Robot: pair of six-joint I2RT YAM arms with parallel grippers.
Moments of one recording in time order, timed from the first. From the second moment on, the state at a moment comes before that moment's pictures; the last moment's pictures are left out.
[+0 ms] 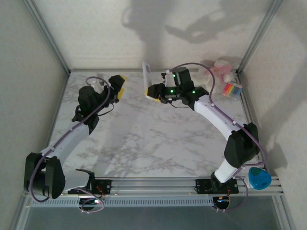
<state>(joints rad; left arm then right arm) -0.19 1.27 0.83 0.44 0.48 -1.27 0.56 1.64 1.44 -0.35 -0.66 0.78</state>
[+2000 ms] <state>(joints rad) -0.36 1.53 1.01 0.89 0.60 -1.48 0.55 1.58 1.39 0.09 -0.94 1.16</state>
